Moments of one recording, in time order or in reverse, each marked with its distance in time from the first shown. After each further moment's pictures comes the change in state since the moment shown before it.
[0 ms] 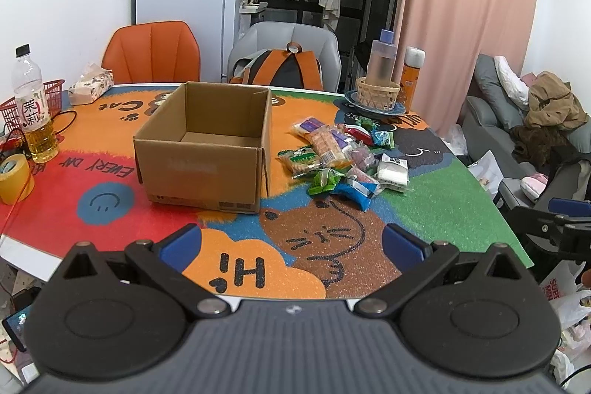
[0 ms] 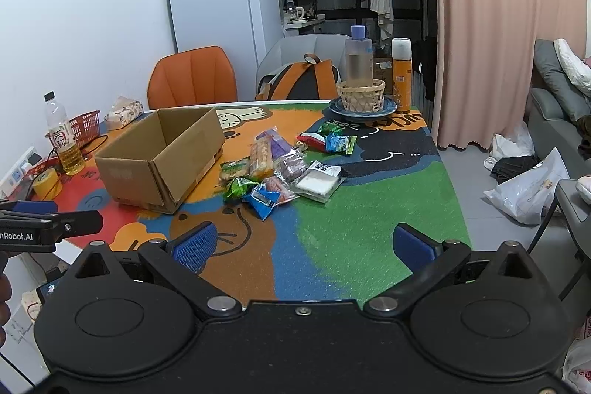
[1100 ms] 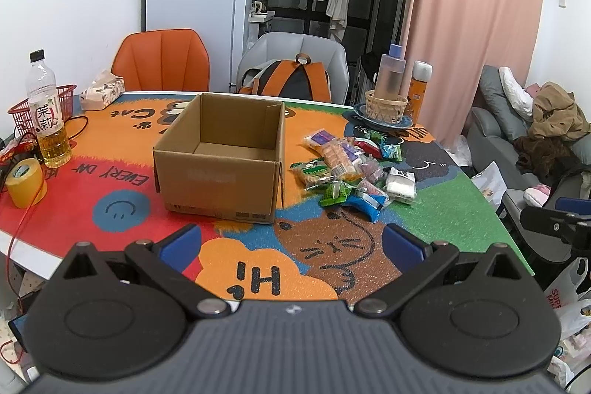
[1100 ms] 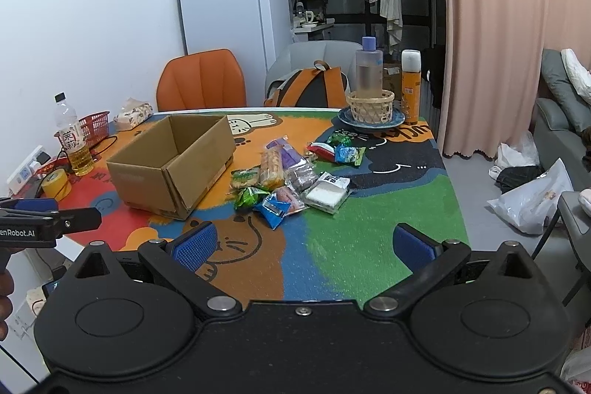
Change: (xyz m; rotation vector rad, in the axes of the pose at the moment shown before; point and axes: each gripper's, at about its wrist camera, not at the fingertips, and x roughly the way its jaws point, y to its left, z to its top) left arm -0.012 0.018 0.006 -0.015 -0.027 0.012; right arm -0.011 0.008 0.013 -0.028 -0.009 0.018
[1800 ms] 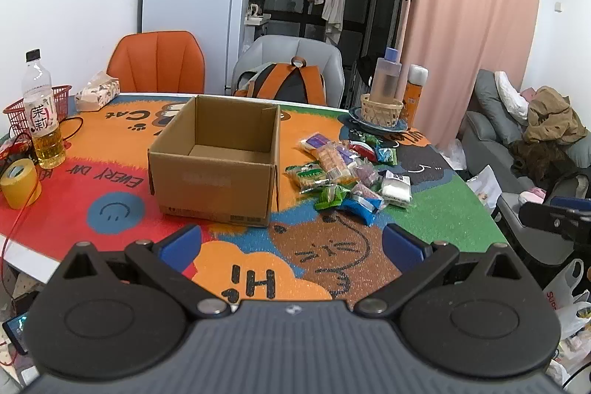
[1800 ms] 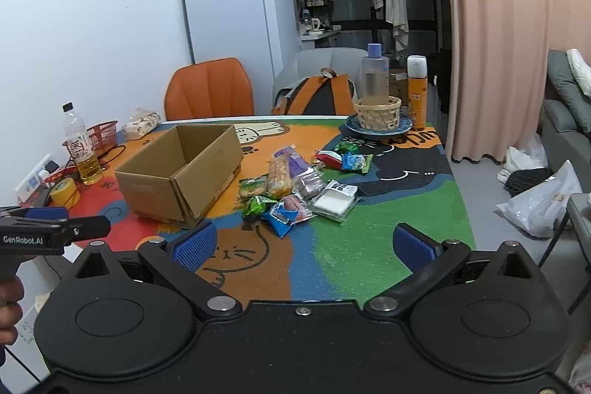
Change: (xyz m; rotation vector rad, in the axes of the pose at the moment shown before) left arm 0.001 -0.003 -0.001 -0.002 -0.015 -0.018; right arm 0.001 -0.007 0.001 0.015 -0.024 0.039
